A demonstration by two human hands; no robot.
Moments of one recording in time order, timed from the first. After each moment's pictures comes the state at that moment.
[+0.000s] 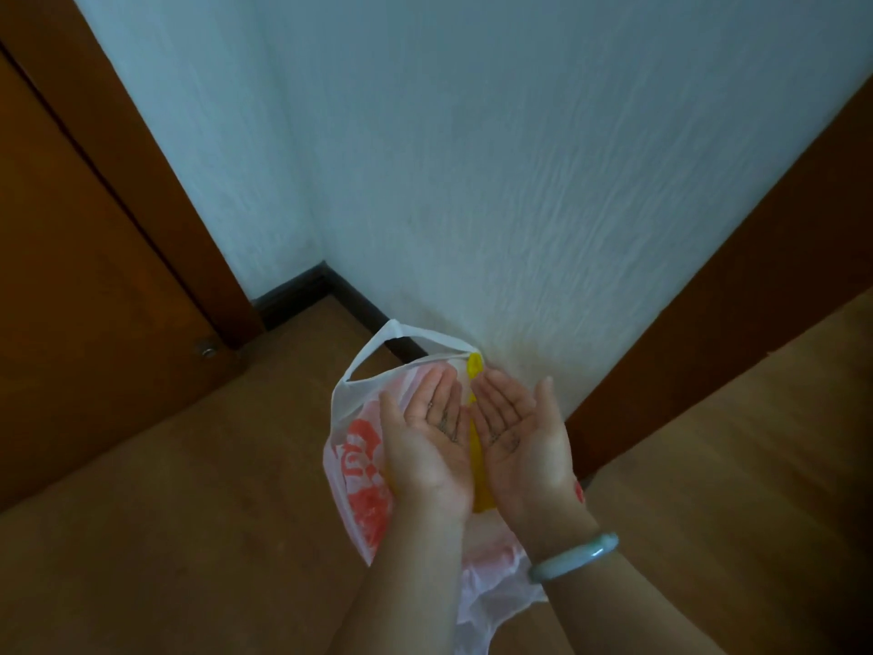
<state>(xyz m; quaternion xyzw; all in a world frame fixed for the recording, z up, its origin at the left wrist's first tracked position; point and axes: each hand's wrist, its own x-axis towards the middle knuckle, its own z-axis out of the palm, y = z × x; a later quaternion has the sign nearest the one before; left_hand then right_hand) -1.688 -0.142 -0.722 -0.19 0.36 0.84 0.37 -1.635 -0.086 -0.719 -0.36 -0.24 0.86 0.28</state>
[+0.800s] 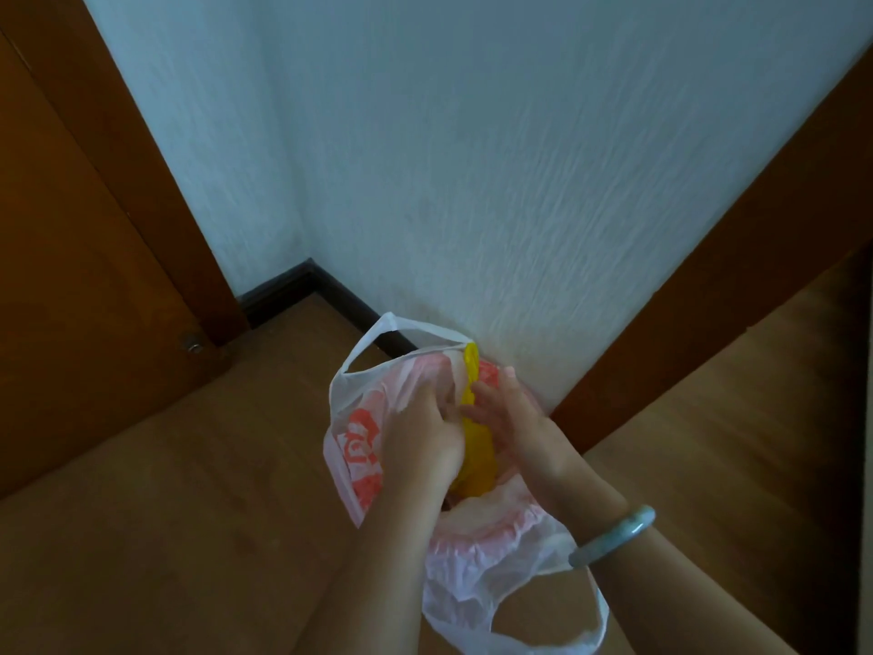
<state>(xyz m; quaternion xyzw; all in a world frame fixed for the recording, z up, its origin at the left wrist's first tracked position) -1.703 -0.165 -0.746 0.22 0.87 0.38 0.23 -1.619 -0.080 -0.732 -0.36 -0.61 0.70 0.07</state>
